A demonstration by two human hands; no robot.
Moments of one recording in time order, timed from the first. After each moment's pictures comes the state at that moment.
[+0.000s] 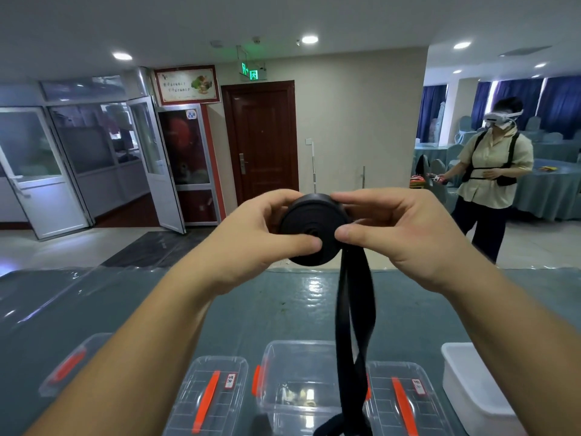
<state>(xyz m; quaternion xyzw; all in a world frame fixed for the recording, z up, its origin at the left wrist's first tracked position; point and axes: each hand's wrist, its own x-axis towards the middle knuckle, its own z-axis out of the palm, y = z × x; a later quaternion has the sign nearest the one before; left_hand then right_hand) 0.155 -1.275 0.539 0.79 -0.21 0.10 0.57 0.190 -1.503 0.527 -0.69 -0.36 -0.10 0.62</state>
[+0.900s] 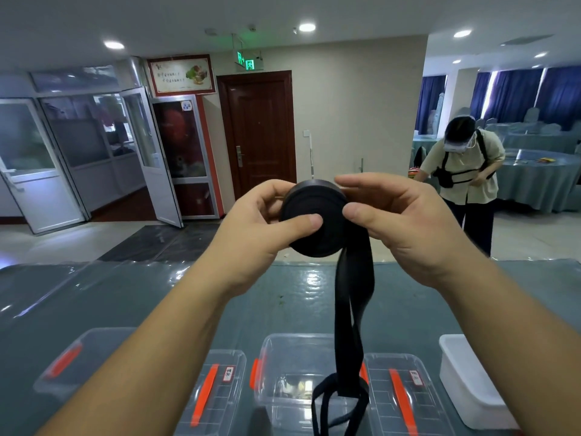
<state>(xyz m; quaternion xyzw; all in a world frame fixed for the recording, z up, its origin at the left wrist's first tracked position) 0.163 -1.288 0.522 0.73 -0.18 0.14 0.64 0.201 -1.502 0.520 -0.63 -0.36 -0.08 0.68</state>
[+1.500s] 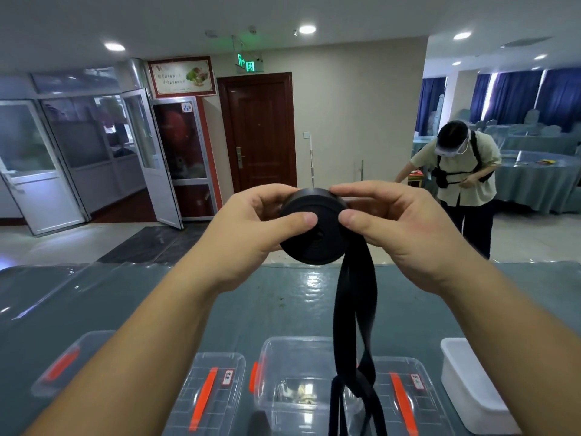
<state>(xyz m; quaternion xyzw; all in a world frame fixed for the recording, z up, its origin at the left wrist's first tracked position) 0.170 -1.278 0.527 0.72 -0.20 0.10 0.66 0.204 -1.501 0.519 -0.66 -0.35 -0.06 0.67</state>
